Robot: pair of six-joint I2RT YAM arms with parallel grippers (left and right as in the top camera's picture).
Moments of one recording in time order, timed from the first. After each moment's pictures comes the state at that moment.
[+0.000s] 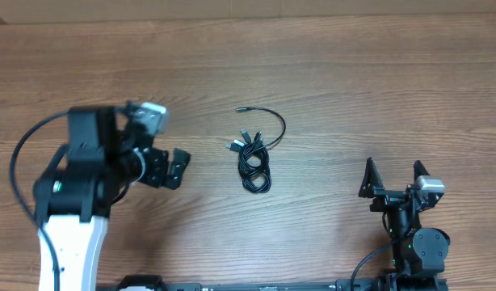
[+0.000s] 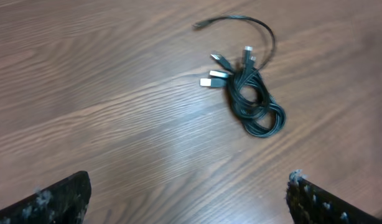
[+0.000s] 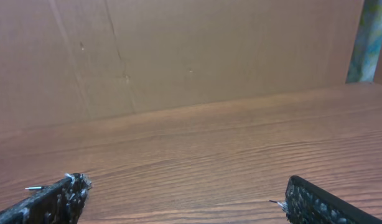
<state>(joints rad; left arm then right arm) -0.02 1.11 1.22 -1.11 0.30 0.21 -0.01 0.01 0.02 -0.03 0.01 0.15</state>
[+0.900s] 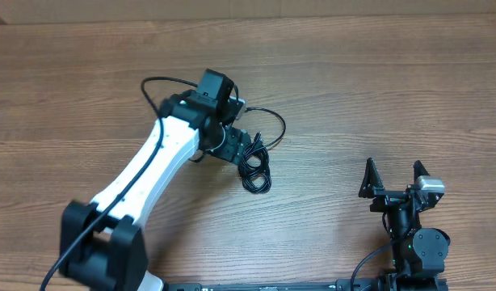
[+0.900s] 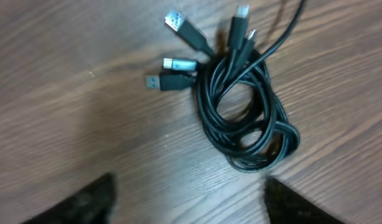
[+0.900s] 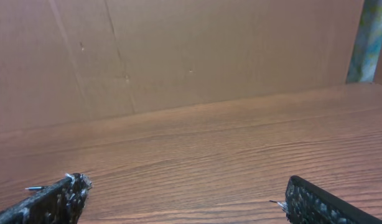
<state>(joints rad) -0.41 1.71 1.34 -0.97 0.13 -0.06 -0.01 0.01 0.02 -0.03 0.01 0.15</state>
